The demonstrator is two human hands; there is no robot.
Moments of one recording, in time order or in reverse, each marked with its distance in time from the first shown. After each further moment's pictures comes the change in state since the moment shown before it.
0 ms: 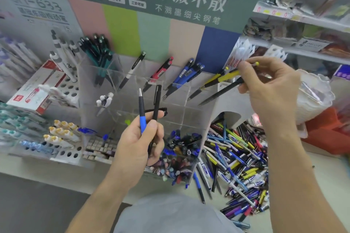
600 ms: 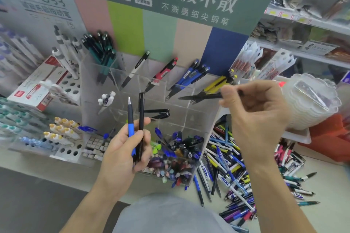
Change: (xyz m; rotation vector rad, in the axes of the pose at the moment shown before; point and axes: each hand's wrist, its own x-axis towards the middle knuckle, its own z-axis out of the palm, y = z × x) left_hand -0.008 -0.005 -0.024 -0.101 0.074 -0.085; right_hand -0.051 0.002 0.024 0.224 0.025 -0.163
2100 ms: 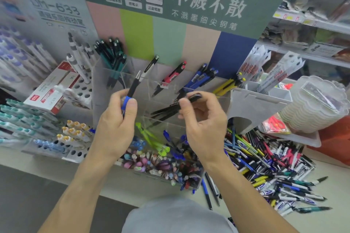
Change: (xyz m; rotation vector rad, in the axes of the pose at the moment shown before) left_hand 0.041 0.046 -0.023 0.901 0.187 0.455; right_hand -0.040 0.048 0.069 0.011 -0.194 -0.005
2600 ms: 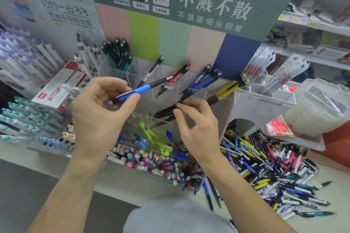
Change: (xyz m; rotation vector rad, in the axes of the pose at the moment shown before) left_hand 0.000 0.031 -0.026 -0.202 0.284 0.135; right_hand -0.008 0.030 0.006 -0.405 -0.102 -0.179
